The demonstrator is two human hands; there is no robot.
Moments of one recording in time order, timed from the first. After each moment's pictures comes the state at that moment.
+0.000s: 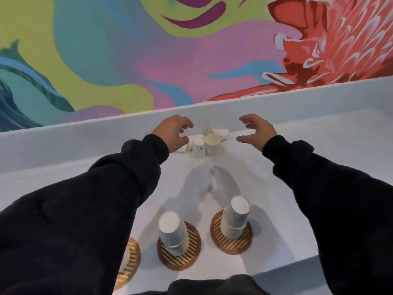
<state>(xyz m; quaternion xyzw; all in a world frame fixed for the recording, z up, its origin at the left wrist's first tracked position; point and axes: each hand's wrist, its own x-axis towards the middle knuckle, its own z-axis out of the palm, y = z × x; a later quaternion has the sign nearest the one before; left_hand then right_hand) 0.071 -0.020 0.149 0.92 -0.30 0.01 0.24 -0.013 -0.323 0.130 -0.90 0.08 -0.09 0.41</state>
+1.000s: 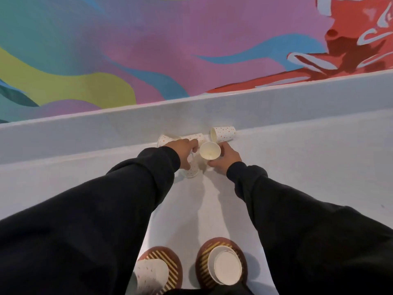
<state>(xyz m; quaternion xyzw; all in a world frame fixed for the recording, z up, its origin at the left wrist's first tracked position) 0.175 -0.102 0.021 0.95 -0.25 -0.20 0.03 0.116 -0.301 -0.038 -0.86 0.15 0.11 0.48</state>
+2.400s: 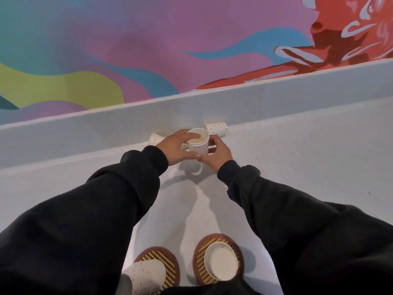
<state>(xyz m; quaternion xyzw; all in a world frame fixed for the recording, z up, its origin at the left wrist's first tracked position) 0.153 -0.105 0.049 0.89 -0.26 -0.20 0.31 0.094 -0.282 -0.013 -0.79 0.12 0.01 0.60</state>
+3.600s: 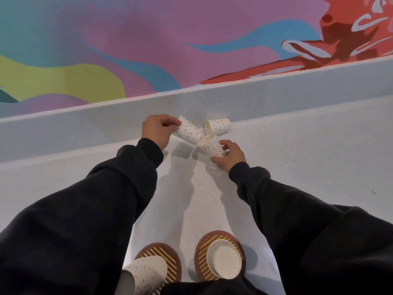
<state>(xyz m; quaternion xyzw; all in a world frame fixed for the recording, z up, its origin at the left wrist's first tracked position) 0.173 -0.085 0.048 0.86 -0.01 -0.01 0.51 0.094 -0.314 -0.054 -0.85 0.18 0.03 0.49</state>
